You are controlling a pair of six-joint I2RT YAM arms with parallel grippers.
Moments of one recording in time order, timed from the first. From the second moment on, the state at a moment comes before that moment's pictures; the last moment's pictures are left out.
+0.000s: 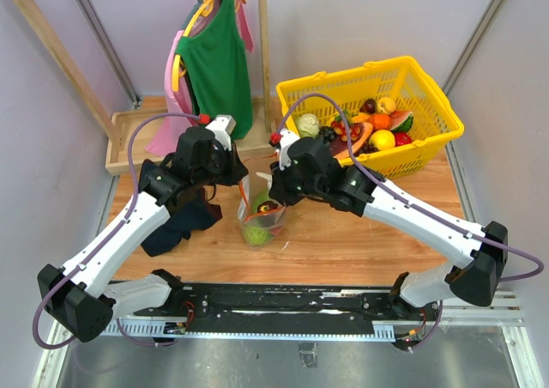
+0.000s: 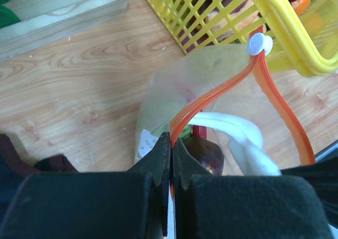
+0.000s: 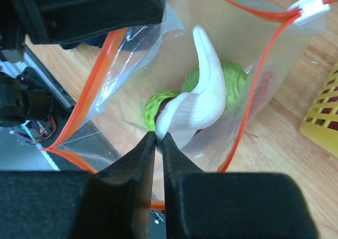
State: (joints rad) left arm -0.54 1.12 1.08 -0.49 0.06 -0.37; right arm 0.98 1.38 1.34 -0.57 -0.01 0.33
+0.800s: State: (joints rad) left arm -0.54 1.11 1.06 -0.46 0.07 -0.36; right arm 0.95 1.40 1.46 -0.60 0.16 0.19
